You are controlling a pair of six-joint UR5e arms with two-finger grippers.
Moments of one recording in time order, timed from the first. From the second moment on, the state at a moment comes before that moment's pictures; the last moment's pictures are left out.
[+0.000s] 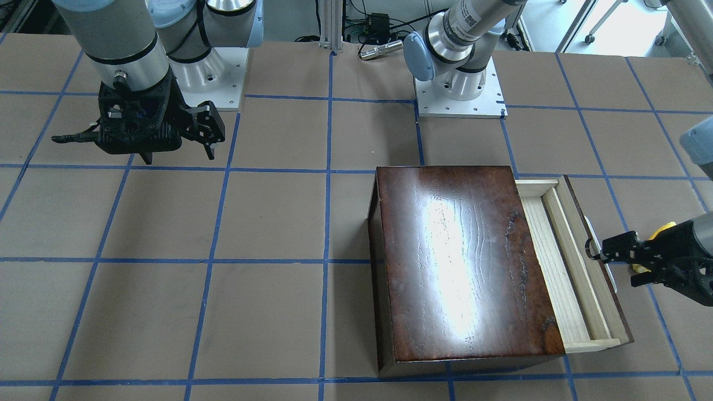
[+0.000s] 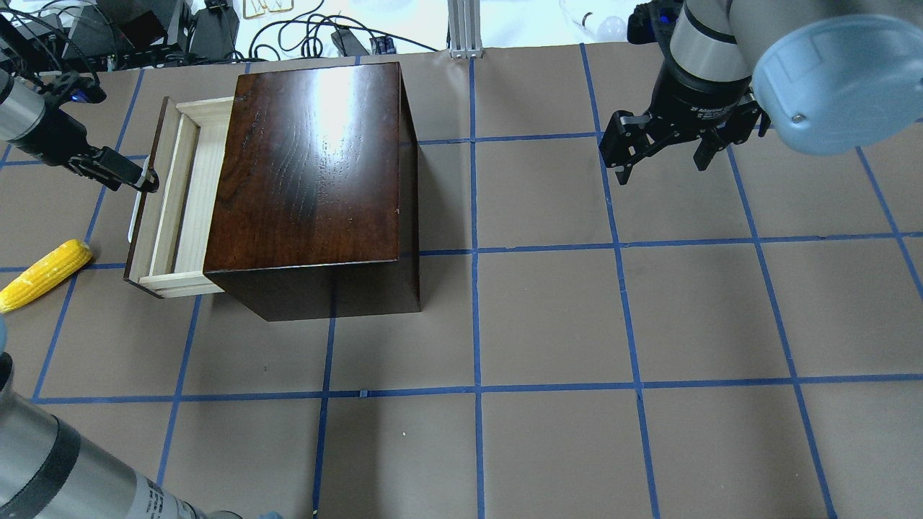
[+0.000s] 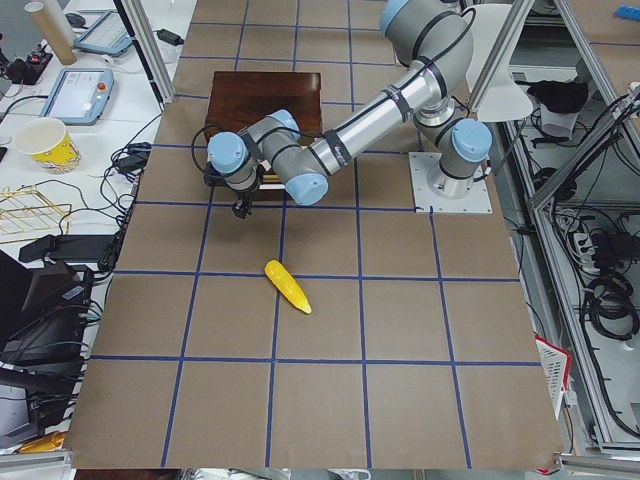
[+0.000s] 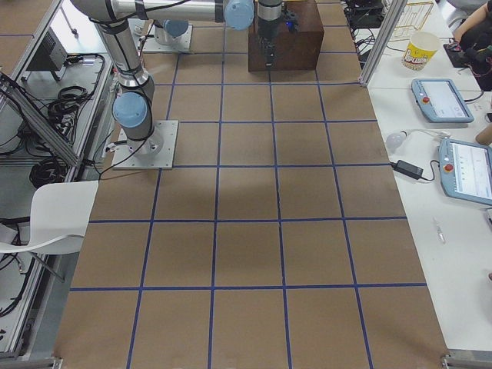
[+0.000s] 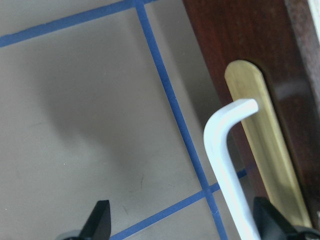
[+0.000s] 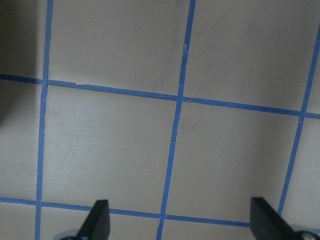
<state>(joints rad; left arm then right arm) -1.01 -2.06 -1.44 -1.38 1.37 0.93 1.62 -1.53 1.60 -1.63 -1.60 -0.09</state>
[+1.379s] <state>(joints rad) -0.98 -2.06 -1.39 -1.45 1.38 0.97 1.62 -1.53 1.60 -1.63 -1.60 -0.09</state>
